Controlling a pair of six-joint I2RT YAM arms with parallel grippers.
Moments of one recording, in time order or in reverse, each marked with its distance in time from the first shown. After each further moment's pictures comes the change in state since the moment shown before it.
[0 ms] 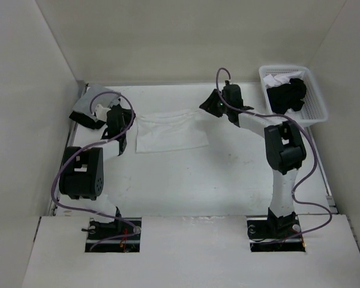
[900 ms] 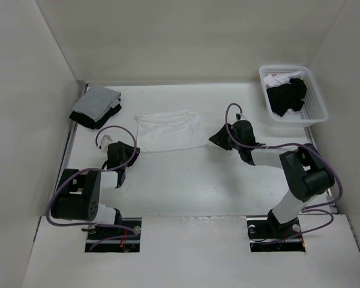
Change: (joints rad) left arm -0.025 -0.307 -0.553 0.010 0.140 -0.004; right arm 0.058 -0.426 -0.785 0.321 0.053 0.076
